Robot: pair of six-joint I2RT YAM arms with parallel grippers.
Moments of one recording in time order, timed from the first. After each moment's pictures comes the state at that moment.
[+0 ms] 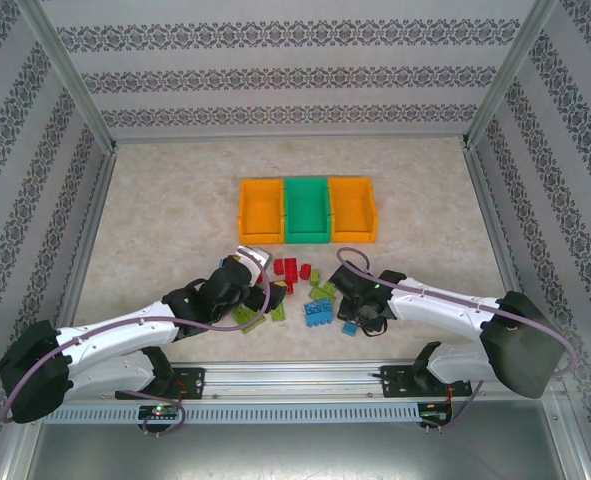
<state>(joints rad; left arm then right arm) -0.90 1.07 0.51 -0.07 -0.27 -0.23 0.83 1.28 0.60 -0.71 0.03 1.22</state>
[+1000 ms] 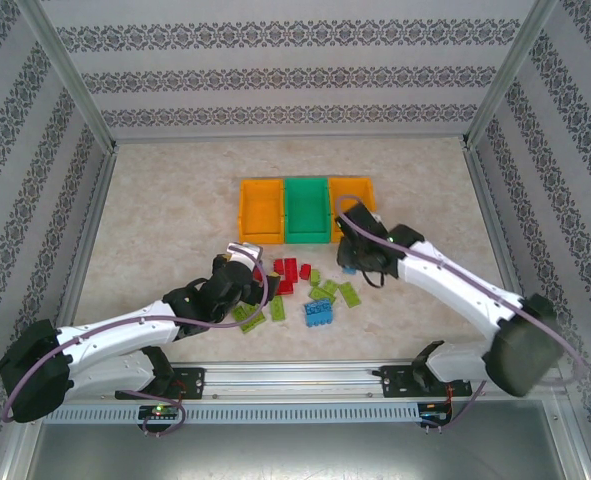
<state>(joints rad) -0.90 1.07 0.53 -0.11 -0.44 -0.35 0.64 1.36 1.05 -0.79 0.17 0.74</state>
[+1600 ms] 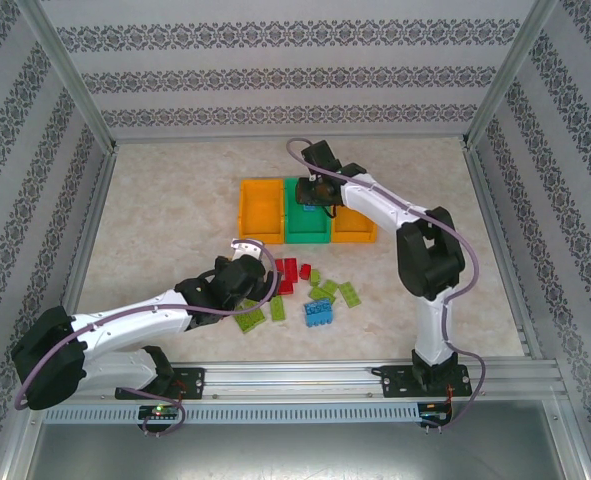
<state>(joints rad) -0.90 1.19 0.63 -0.25 -0.46 -0.47 0.50 2.05 1.66 -0.59 0.01 0.46</state>
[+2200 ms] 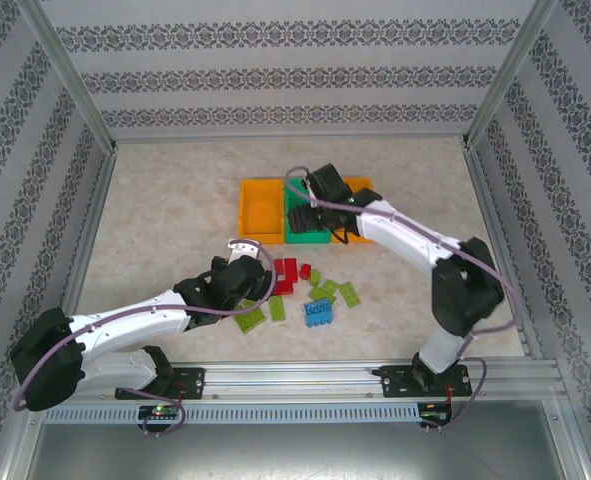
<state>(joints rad) -0.89 1.17 0.63 -0.29 -0.50 -0.48 0.62 1.67 1.28 -0.57 0.01 0.29</state>
